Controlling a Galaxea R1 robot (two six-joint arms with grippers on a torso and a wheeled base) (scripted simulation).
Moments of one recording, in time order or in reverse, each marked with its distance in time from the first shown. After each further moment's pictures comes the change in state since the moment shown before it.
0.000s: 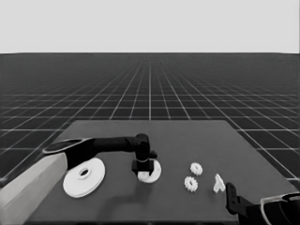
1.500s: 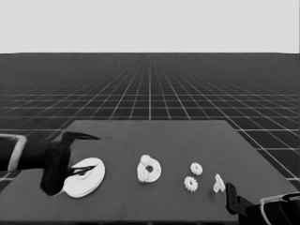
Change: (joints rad) left arm -0.518 -1.181 1.073 -0.044 -0.847 1.789; right arm 0.000 0.000 0.000 0.000 0.000 0.000
